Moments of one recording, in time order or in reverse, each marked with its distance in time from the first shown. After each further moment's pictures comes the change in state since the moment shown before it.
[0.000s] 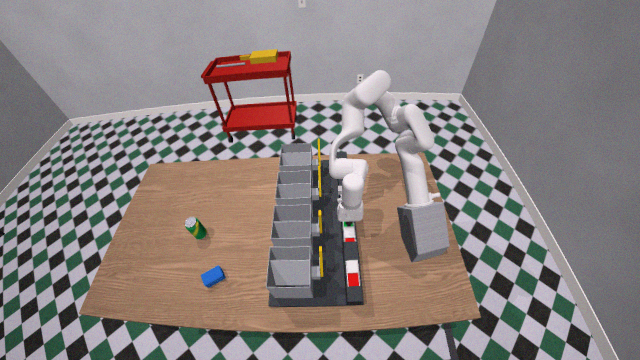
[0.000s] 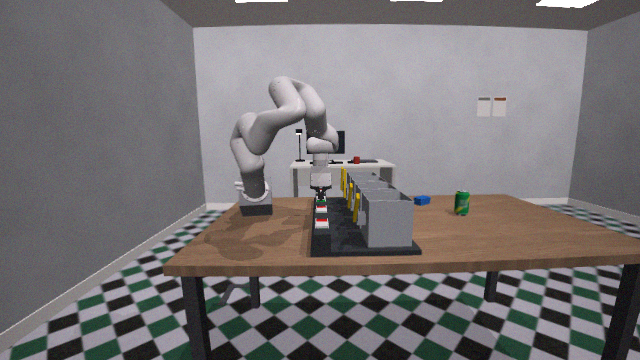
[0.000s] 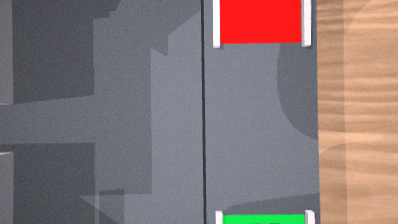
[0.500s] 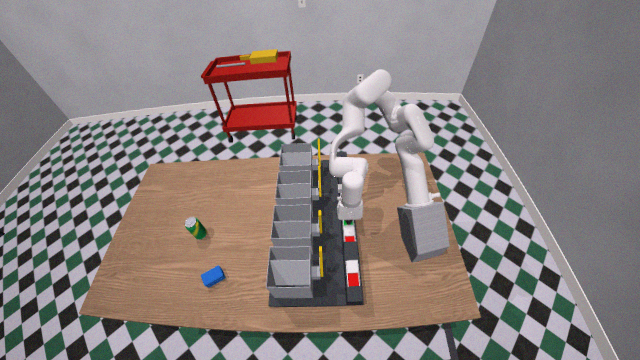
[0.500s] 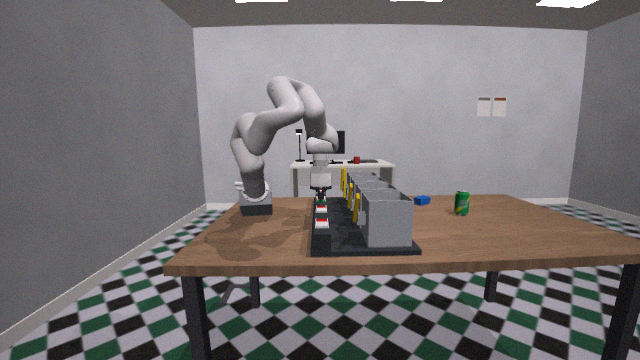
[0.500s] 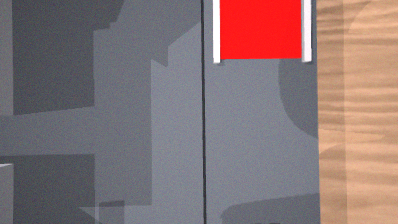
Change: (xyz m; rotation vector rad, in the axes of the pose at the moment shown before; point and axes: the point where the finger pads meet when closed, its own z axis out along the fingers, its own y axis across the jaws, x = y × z) arm 0.008 0.000 0.000 0.000 0.000 0.000
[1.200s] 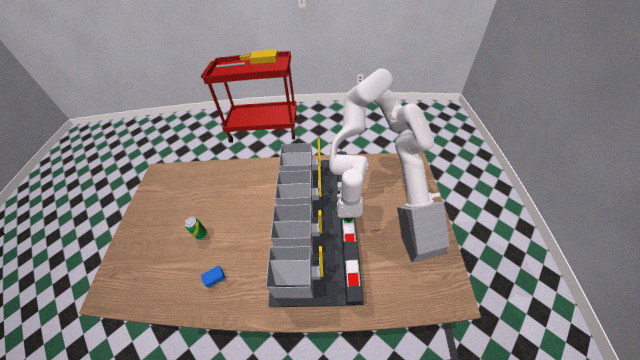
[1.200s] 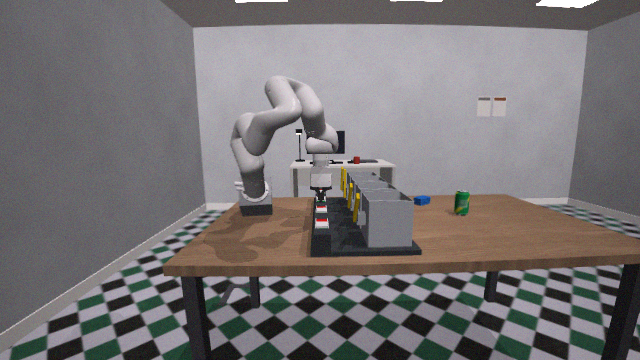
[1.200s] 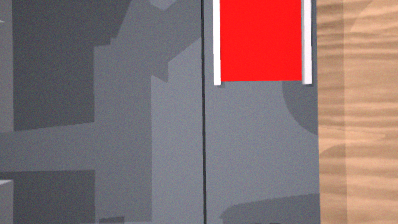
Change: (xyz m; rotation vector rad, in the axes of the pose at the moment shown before) arm 0.011 0.000 0.000 0.000 0.000 0.000
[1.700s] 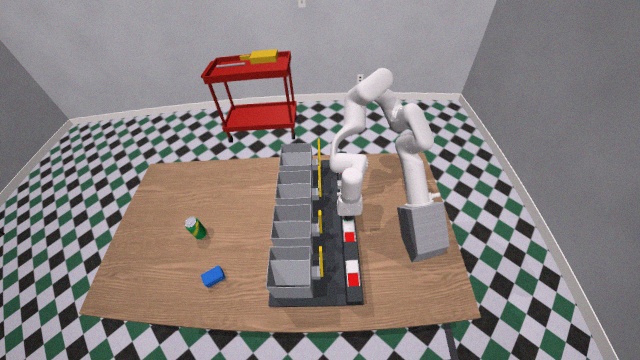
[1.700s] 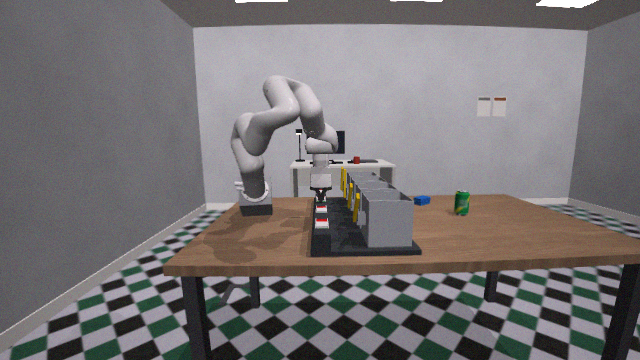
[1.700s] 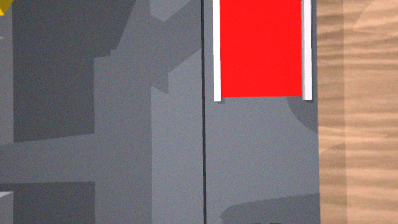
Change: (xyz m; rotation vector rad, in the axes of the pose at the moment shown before) arm 0.008 0.000 0.000 0.000 0.000 0.000
